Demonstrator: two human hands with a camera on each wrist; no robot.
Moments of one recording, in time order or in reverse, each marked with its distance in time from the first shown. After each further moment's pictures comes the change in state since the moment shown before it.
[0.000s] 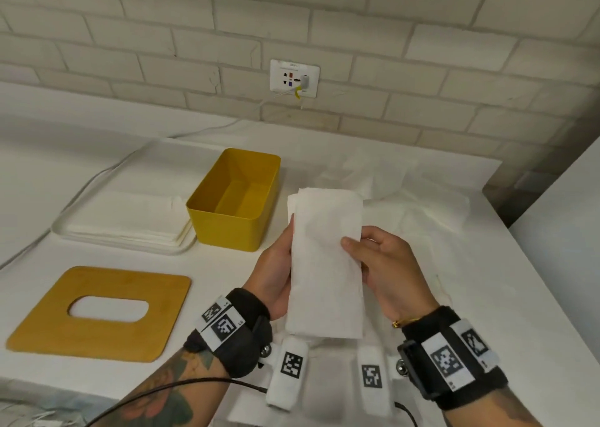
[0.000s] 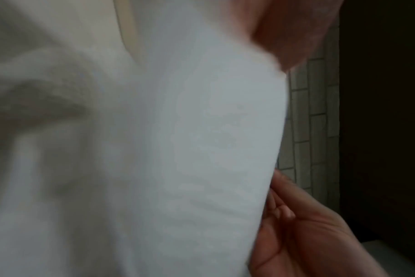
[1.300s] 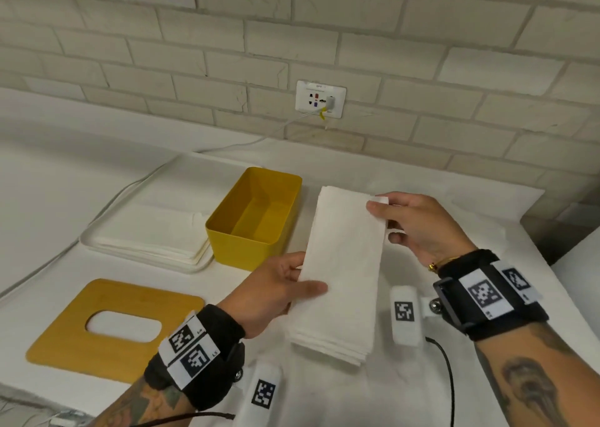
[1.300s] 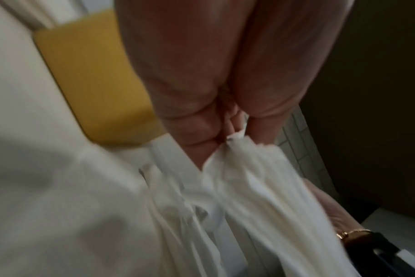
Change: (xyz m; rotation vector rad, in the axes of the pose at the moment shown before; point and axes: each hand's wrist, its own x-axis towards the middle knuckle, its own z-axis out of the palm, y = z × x) left_hand -0.016 0.035 -0.028 0.524 0.034 0.070; right_hand 0.093 -0.069 -0.010 -0.254 -0.081 -0.002
